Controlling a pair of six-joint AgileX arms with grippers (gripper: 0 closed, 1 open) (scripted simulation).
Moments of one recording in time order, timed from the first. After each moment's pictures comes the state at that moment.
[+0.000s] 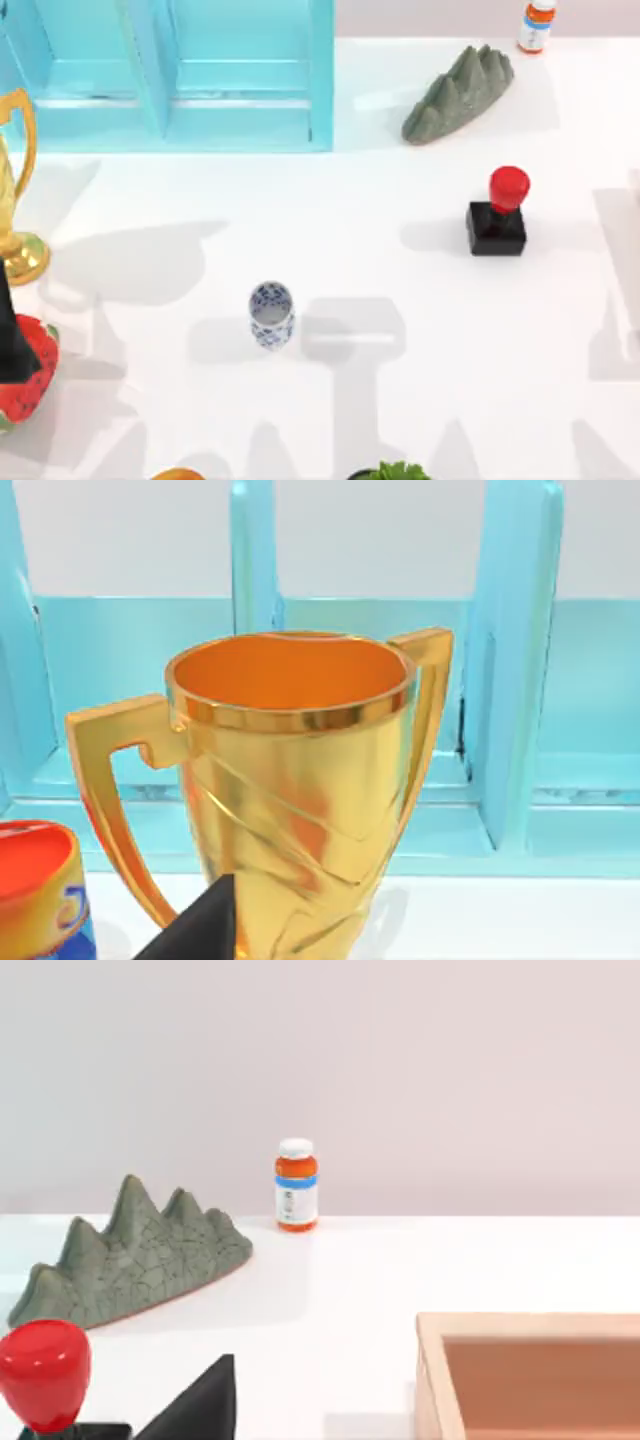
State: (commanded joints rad) left arm 0.00 0.00 0.00 0.00 0.00 0.00; right arm 0.00 0.00 0.00 0.00 0.00 0.00
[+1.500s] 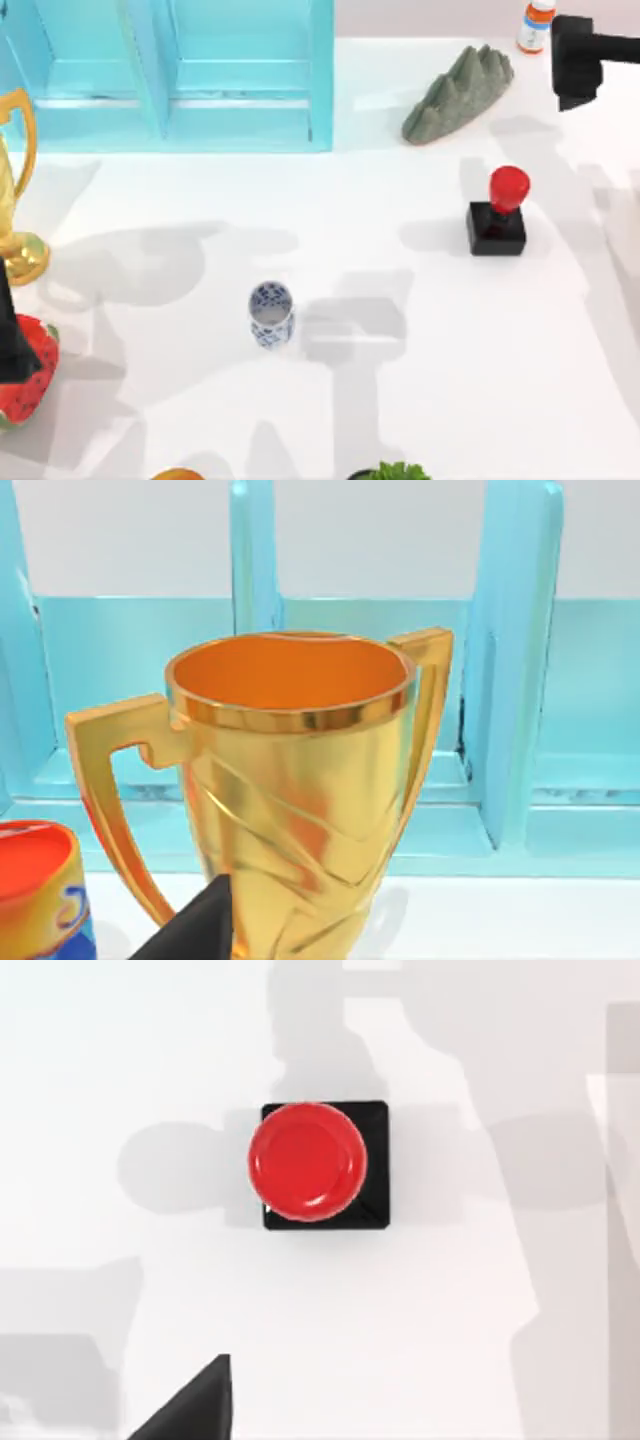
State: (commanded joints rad) left arm 0.00 0.00 0.00 0.00 0.00 0.00; right arm 0.24 1.71 1.65 -1.13 0.00 0.29
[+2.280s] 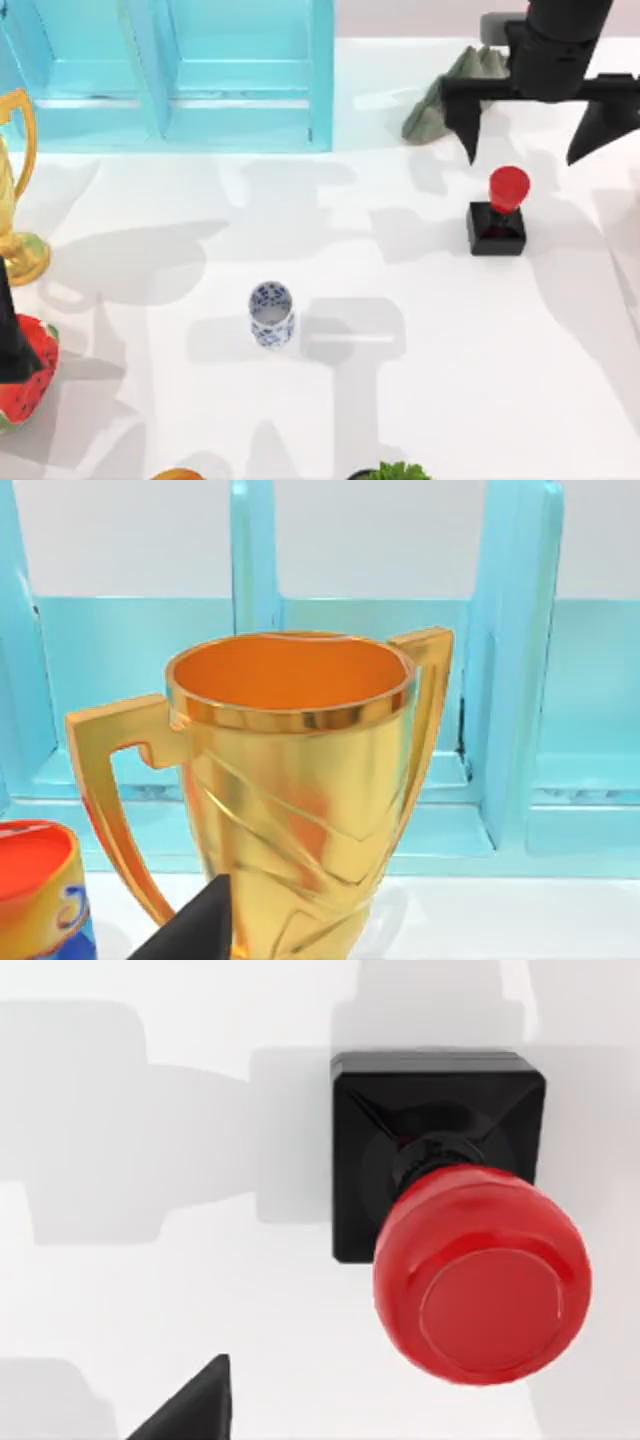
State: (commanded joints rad) left arm 0.00 0.00 0.00 0.00 0.00 0.00; right arm 0.32 2.33 2.24 -1.48 0.00 0.34
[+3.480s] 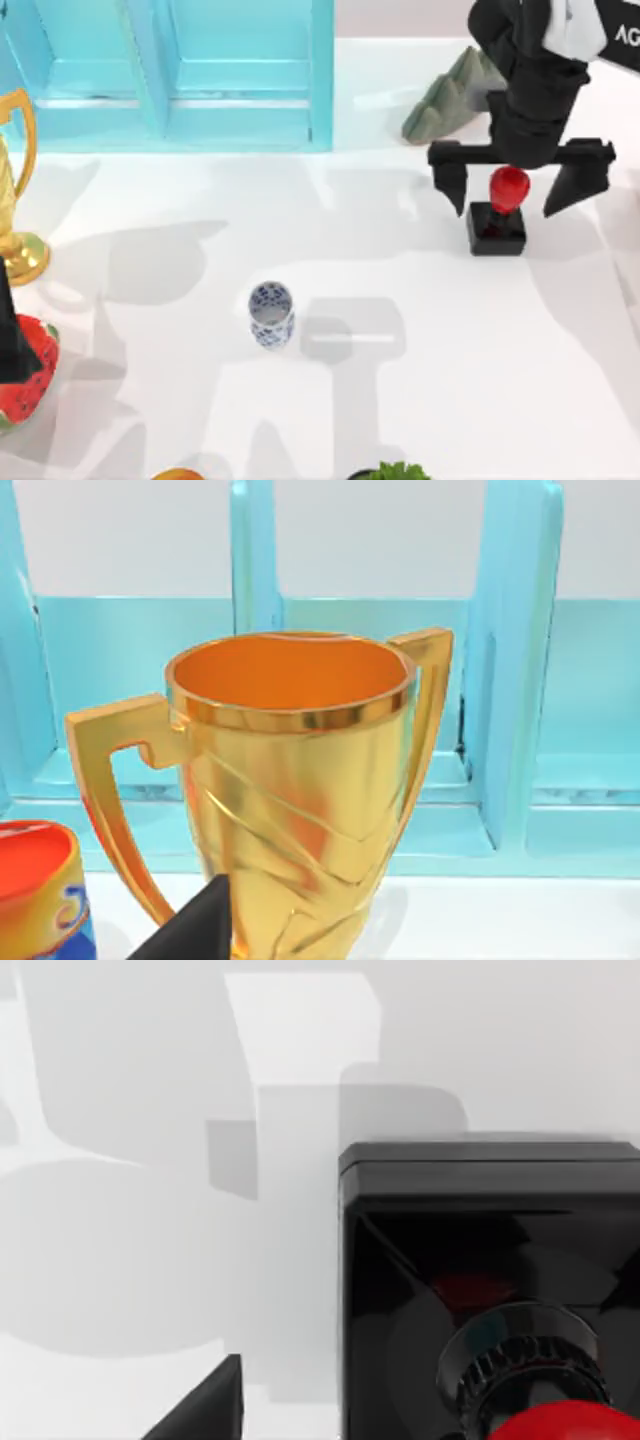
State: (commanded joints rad) left arm 0.00 0.00 0.00 0.00 0.00 0.00; right arm 0.32 2.33 1.93 -1.17 0.00 0.34
